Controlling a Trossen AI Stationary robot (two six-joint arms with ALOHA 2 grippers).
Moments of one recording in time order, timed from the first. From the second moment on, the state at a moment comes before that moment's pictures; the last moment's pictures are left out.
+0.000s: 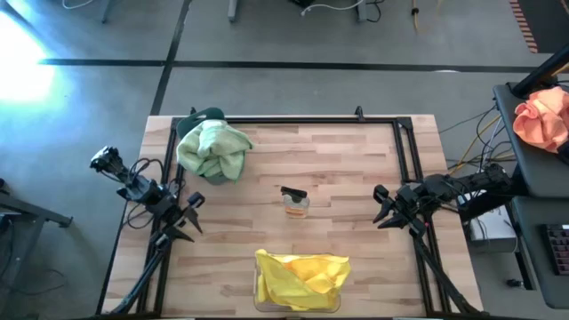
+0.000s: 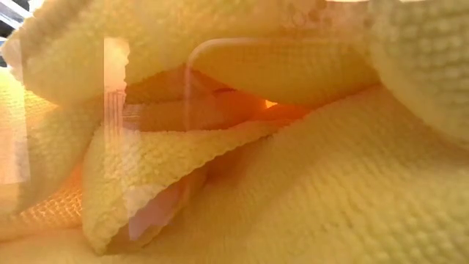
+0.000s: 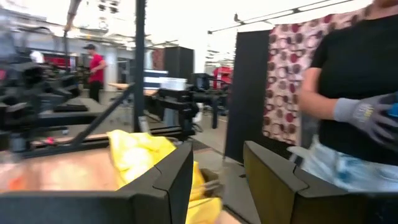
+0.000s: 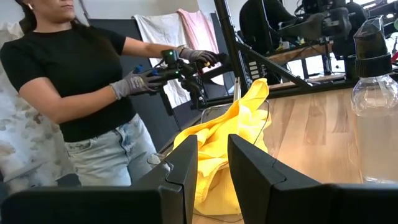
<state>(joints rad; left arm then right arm) -0.62 0.00 0.01 0.19 0.02 -0.09 0.25 0.02 0.01 0.11 -0.31 0.34</state>
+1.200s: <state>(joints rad) 0.18 0.00 0.01 0.15 0.81 -0.28 0.25 0.02 0.01 0.11 -0.31 0.34</state>
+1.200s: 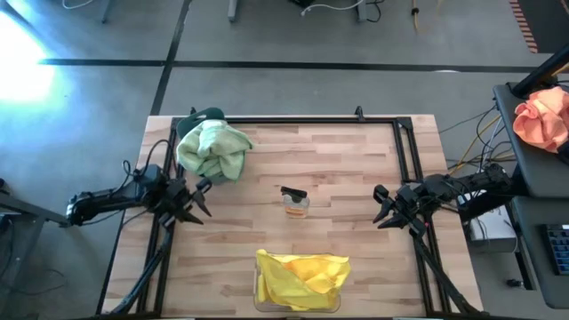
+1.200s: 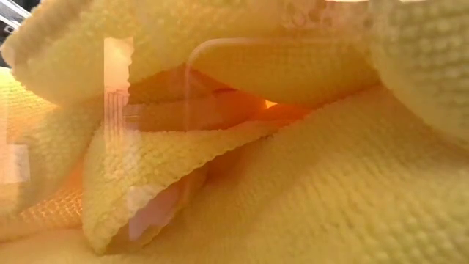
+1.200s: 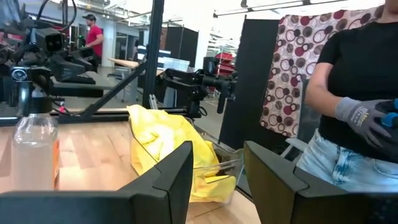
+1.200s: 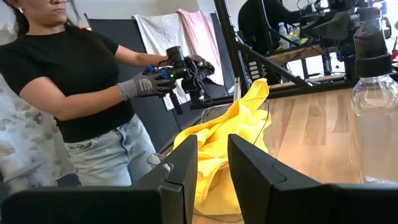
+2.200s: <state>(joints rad) 0.44 0.00 0.01 0.15 0.76 -0.28 0.25 0.02 0.01 0.11 -0.31 0.34</state>
